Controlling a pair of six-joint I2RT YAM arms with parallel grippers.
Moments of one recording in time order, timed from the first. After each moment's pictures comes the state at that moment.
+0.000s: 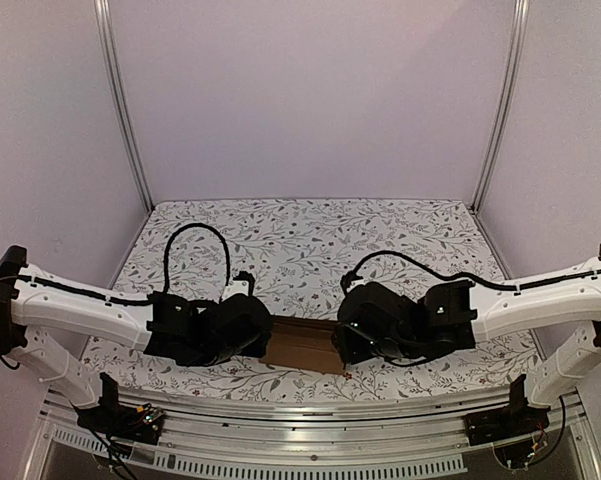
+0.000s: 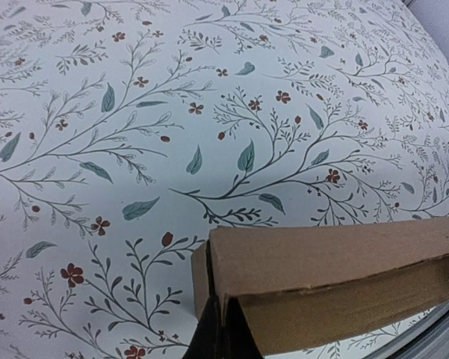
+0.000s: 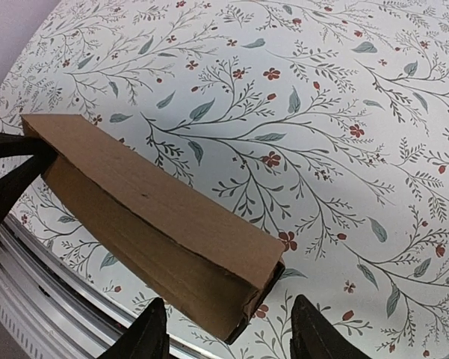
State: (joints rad) left arm -1.26 1.44 0.83 -0.38 -0.60 -0.98; right arm 1.30 1.51 1.02 -0.49 0.43 0.86
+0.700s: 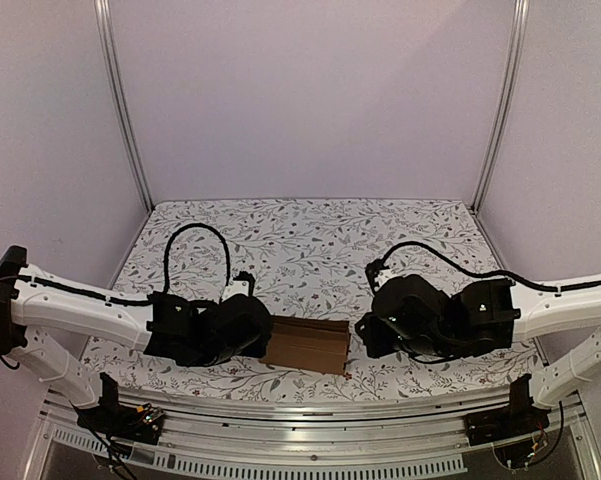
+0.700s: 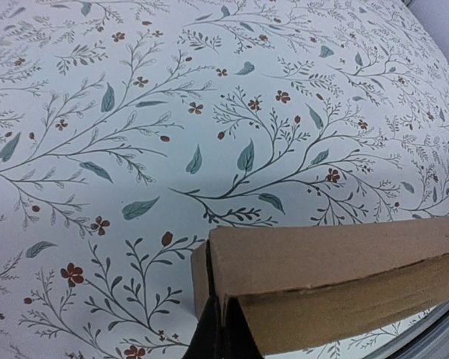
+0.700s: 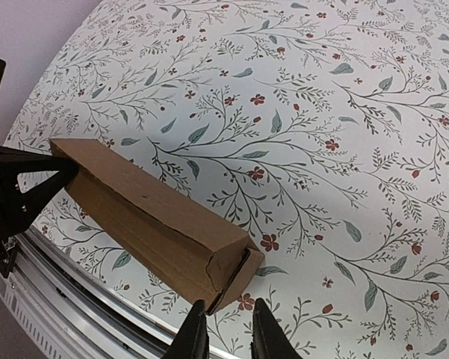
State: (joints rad) left arm -1.26 1.44 0.83 -0.38 -0.60 -0.98; right arm 1.31 1.31 0.93 -0.49 0.47 0.87
